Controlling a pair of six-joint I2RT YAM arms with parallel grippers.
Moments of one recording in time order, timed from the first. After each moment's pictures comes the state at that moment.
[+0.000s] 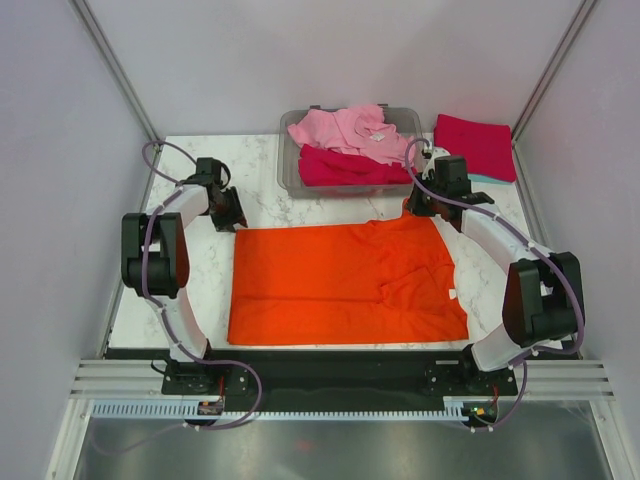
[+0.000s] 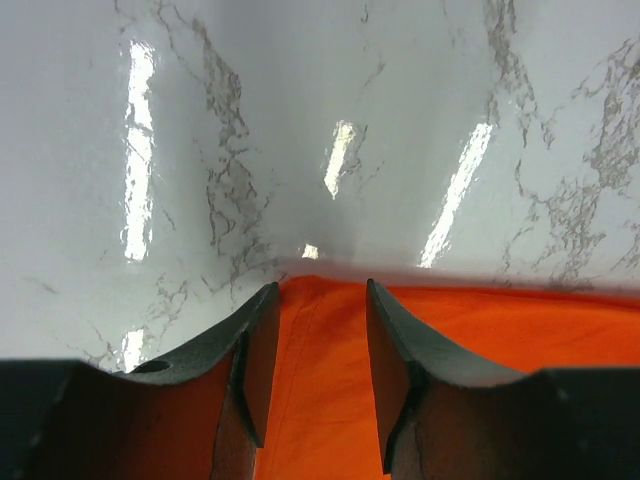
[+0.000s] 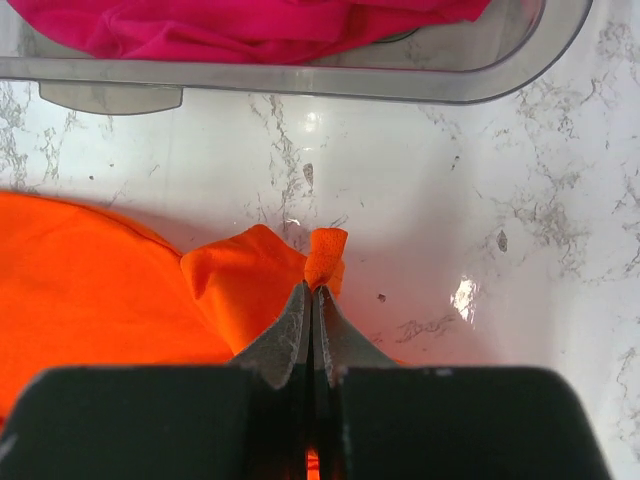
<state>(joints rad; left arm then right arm) -0.01 1.91 1.31 -0.54 0.12 -0.34 0.19 1.57 1.10 -0.25 -0.16 0.24</state>
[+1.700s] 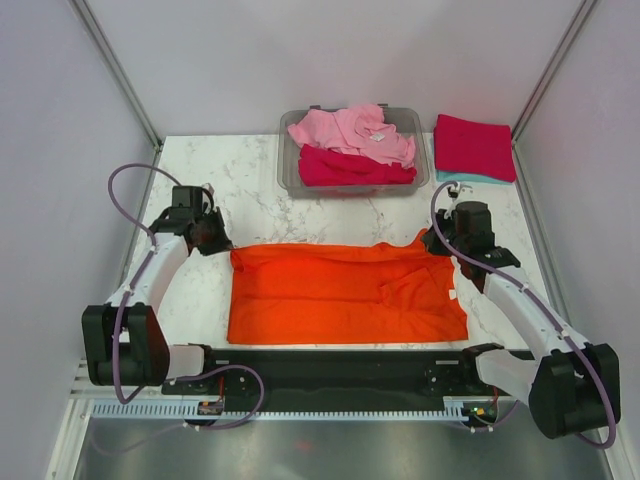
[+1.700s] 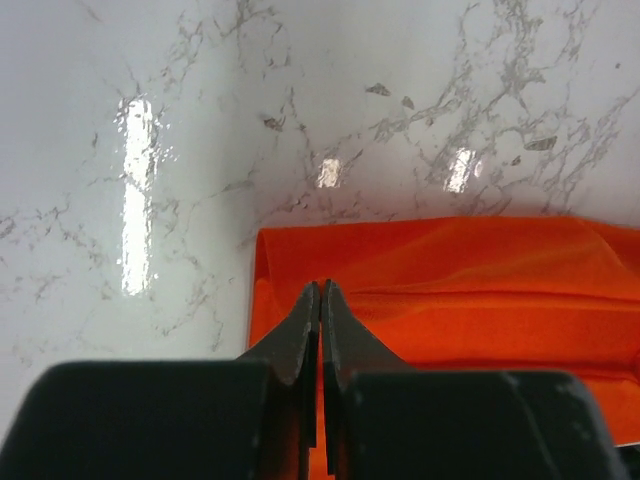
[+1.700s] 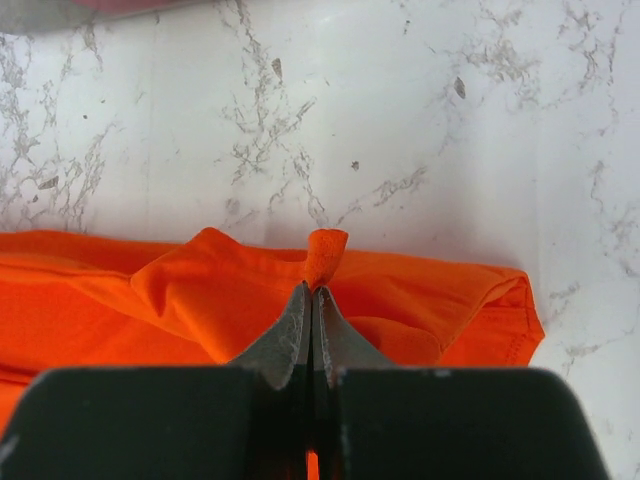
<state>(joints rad) -0.01 1.32 0.93 -0.58 0.15 -0.30 0.19 1.10 0.69 -0.22 -0.09 0.35</state>
